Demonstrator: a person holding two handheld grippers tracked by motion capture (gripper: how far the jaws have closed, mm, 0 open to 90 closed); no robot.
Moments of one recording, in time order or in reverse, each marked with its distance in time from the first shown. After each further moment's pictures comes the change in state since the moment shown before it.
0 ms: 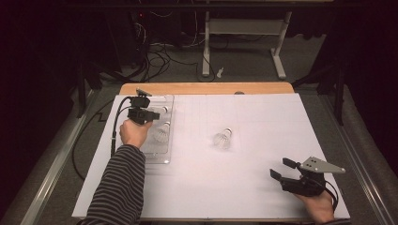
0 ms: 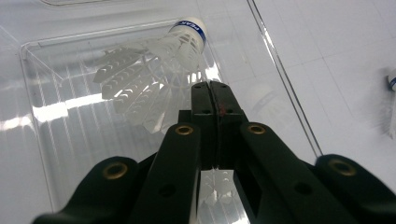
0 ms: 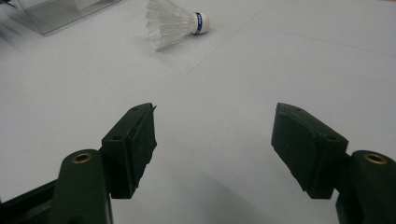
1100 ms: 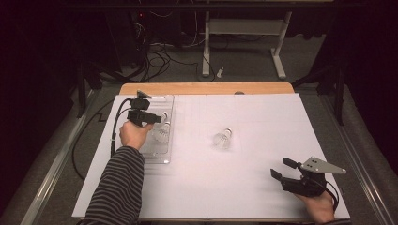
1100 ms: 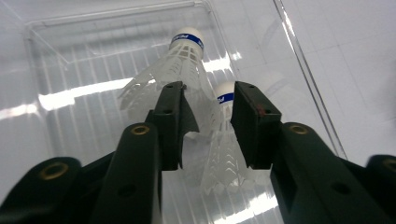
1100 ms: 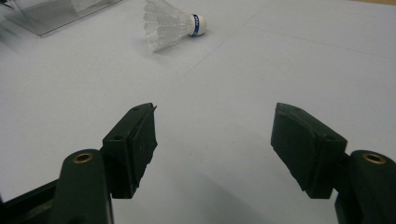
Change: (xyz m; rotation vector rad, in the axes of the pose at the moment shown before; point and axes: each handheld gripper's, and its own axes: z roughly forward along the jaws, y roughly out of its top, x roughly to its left) left arm -0.001 -0.005 -0.001 0.038 0.051 0.000; right arm 0.000 0.000 -0.002 -0.006 -0.013 -0.002
